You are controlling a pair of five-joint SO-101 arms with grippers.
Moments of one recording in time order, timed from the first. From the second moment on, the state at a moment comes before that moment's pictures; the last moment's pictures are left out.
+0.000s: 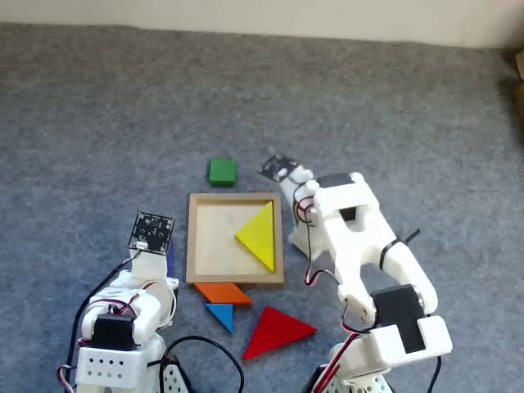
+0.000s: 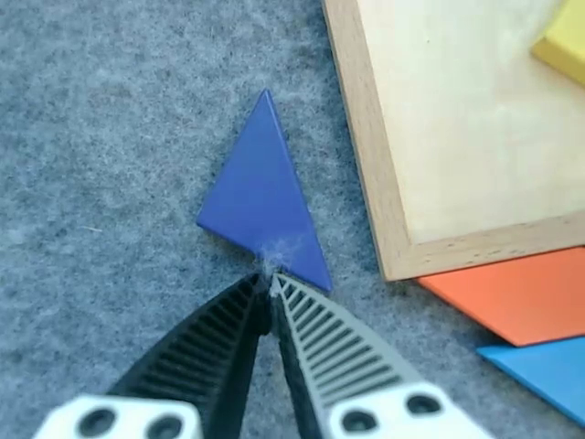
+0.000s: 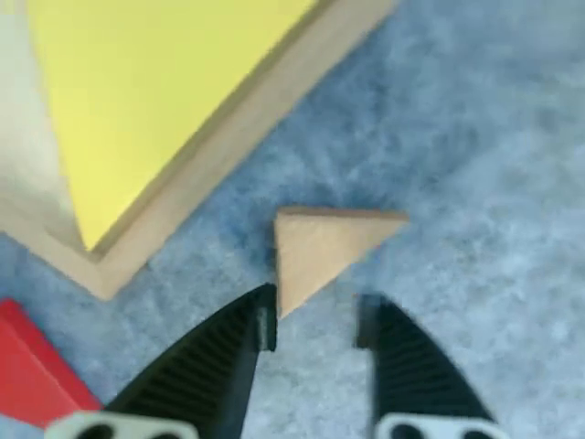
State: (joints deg) left arm -2.2 -101.6 96.0 75.8 -0.2; right arm -19.5 0.4 30.5 64.1 33.9
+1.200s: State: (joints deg) left arm -2.2 -101.6 96.0 75.8 -0.2; right arm -22.9 7.8 27.4 57.0 9.9
